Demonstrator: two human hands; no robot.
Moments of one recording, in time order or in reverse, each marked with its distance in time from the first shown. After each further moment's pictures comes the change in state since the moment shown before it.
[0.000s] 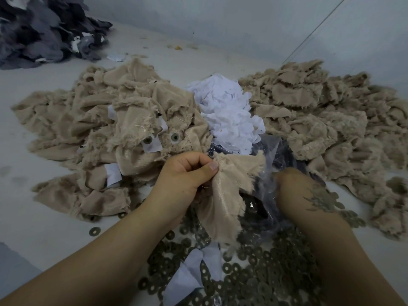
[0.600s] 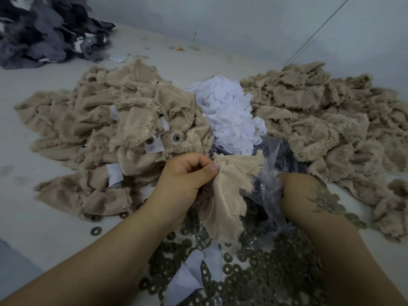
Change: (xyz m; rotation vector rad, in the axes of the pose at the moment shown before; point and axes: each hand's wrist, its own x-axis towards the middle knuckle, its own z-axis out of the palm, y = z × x) left_hand -0.001 -0.002 -0.001 0.012 0.024 0.007; right_hand -0.007 0.003 -0.005 0.081 0.054 -0.051
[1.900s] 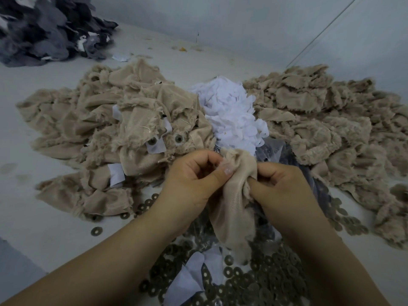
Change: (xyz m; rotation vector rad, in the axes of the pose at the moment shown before) left_hand -0.004 0.007 0.012 0.008 -0.024 0.158; right_hand -0.039 -0.064 -0.028 1.151 0.115 -0.147
